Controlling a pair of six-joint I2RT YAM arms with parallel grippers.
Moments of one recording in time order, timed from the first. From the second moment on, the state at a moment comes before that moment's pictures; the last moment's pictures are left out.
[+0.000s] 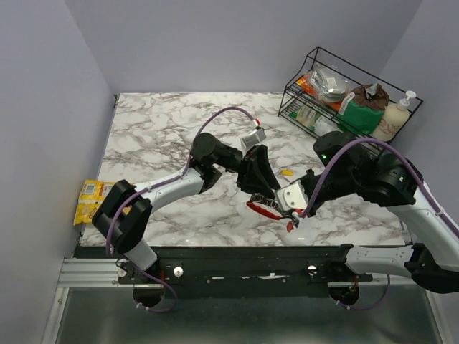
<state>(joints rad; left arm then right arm) -0.75 1.60 1.03 1.06 1.32 -0.92 0.93 1.13 1.64 -1.34 -0.43 -1.09</state>
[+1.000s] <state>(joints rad) -0.79 1.60 1.03 1.01 1.32 -0.87 0.93 1.12 1.64 -1.33 -0.37 -1.07</state>
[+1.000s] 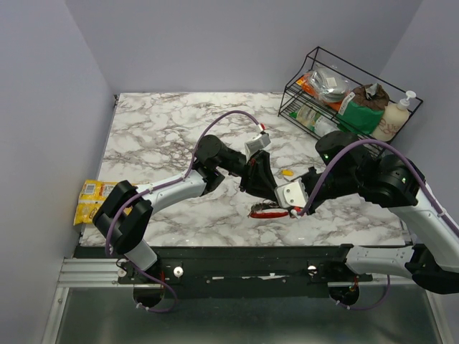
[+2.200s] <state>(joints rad) -0.78 1.59 1.03 1.08 1.32 -0.91 0.91 1.00 1.49 -1.18 -0.27 -1.04</state>
